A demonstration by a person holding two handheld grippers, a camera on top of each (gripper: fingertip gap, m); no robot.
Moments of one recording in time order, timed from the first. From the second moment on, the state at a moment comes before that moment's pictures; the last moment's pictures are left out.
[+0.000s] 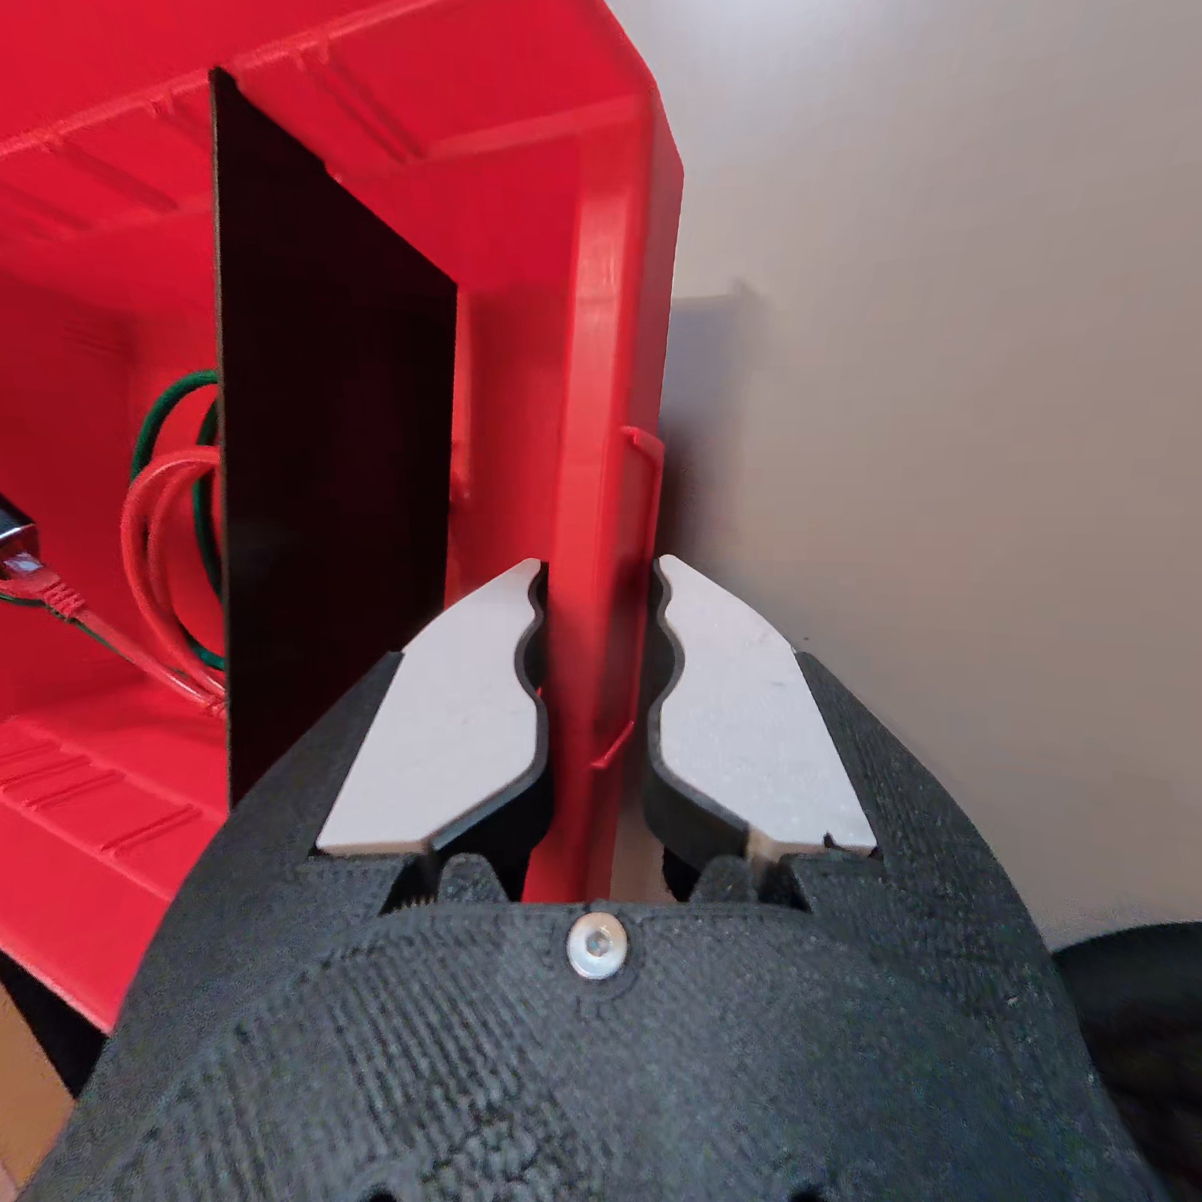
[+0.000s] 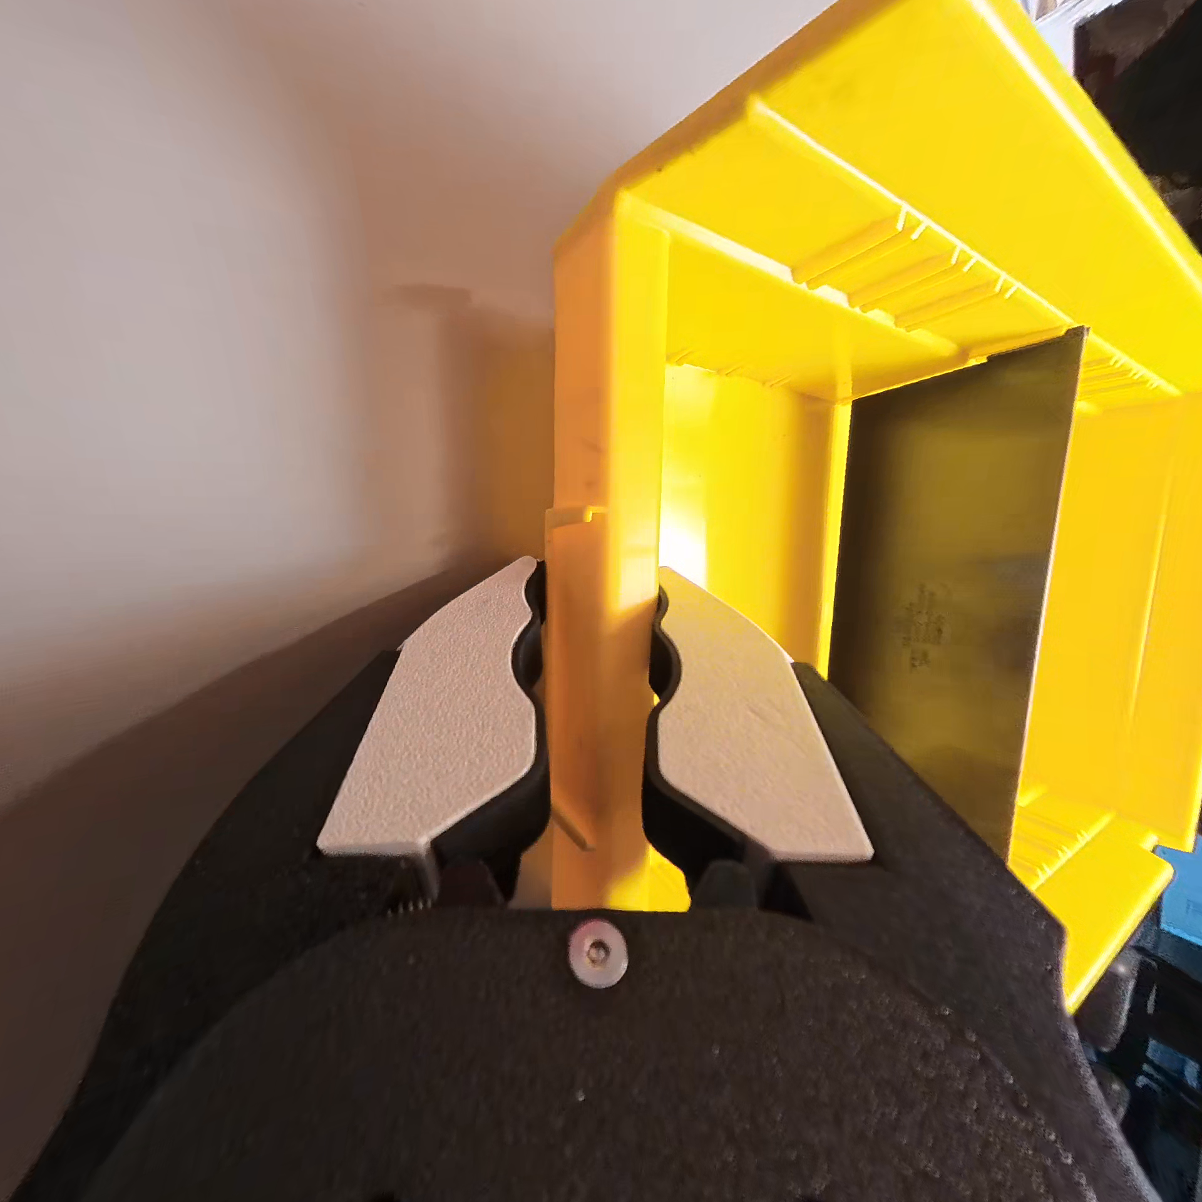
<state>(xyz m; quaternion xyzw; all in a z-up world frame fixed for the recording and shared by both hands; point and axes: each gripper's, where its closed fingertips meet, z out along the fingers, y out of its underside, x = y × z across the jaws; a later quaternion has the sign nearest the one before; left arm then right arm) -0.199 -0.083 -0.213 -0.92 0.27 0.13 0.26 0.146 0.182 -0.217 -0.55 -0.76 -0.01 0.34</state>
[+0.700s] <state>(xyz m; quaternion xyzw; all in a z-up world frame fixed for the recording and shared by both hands) -0.213 -0.074 -0.167 -0.89 0.21 0.14 0.38 0.107 0.116 -0.149 -0.56 -0.67 0.18 0.46</state>
